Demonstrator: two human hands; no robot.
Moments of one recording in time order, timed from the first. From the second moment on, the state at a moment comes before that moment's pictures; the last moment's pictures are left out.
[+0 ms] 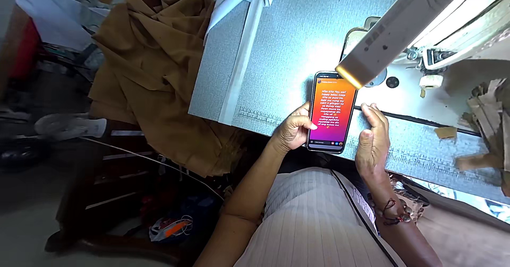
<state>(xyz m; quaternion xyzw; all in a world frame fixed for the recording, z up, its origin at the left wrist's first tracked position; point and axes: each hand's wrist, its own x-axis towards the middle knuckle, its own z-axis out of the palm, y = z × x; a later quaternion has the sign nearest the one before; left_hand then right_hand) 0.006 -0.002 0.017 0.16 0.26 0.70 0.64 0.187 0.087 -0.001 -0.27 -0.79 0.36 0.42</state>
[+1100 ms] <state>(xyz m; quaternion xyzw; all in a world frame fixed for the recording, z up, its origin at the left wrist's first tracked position) 0.005 0.000 0.014 0.16 0.24 0.70 0.65 0.188 0.088 -0.001 -0.28 -0.79 0.36 0.41</state>
